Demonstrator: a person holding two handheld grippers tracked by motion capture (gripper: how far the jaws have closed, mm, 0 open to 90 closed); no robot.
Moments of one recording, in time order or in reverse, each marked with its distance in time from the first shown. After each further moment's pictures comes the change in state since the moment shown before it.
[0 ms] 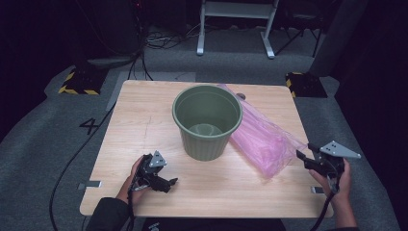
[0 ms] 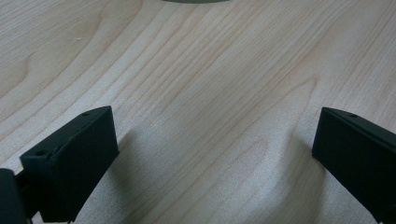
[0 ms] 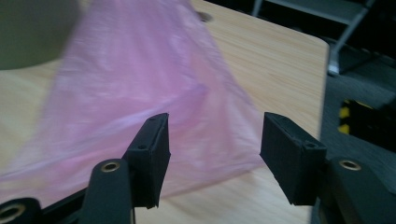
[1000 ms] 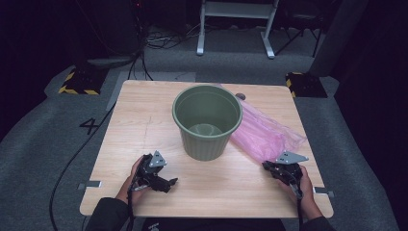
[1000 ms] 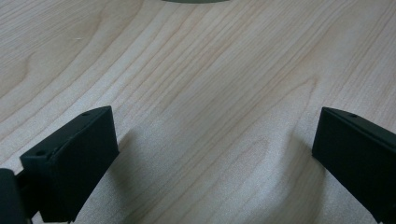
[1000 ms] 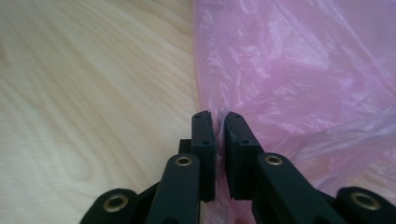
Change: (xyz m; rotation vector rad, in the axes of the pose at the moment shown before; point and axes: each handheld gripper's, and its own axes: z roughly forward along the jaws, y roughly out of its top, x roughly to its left) left arm 0.000 0.000 0.000 0.000 0.000 0.000; right arm 0.094 -0.016 0.059 0.147 0.273 -0.137
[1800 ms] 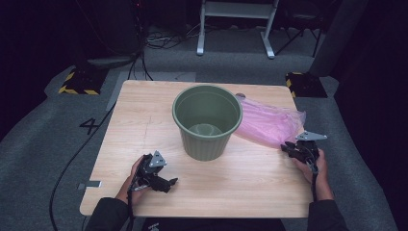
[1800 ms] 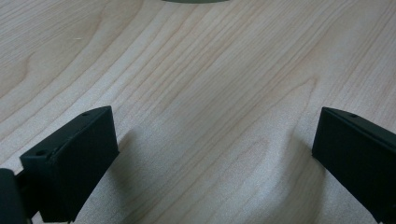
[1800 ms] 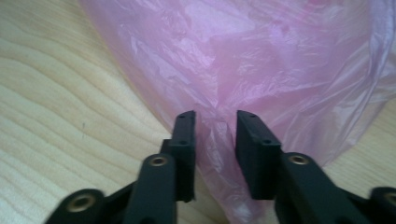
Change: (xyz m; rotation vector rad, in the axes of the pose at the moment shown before) left arm 0.000 0.000 0.000 0.000 0.000 0.000; right arm -0.104 -0.004 0.004 0.032 -0.131 0.166
